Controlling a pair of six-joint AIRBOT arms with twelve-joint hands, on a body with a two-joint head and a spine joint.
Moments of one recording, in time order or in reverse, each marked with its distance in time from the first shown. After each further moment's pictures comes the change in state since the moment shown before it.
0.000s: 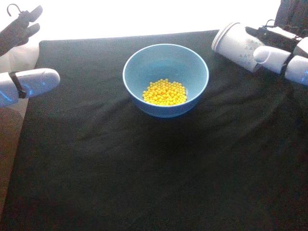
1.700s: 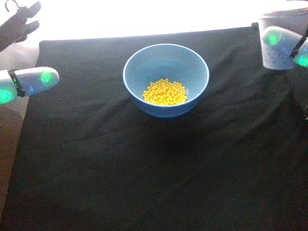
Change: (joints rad) left arm -0.011 0.006 0.002 -0.001 0.000 0.001; right arm 0.018 -0.040 0.023 0.165 0.110 0.127
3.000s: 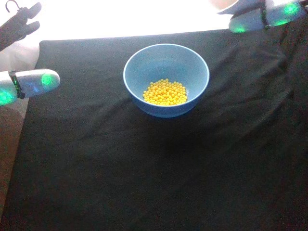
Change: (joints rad) left arm 0.000 0.000 0.000 0.001 0.000 0.001; right arm 0.498 0.191 -0.124 -0.694 -0.405 -0.163
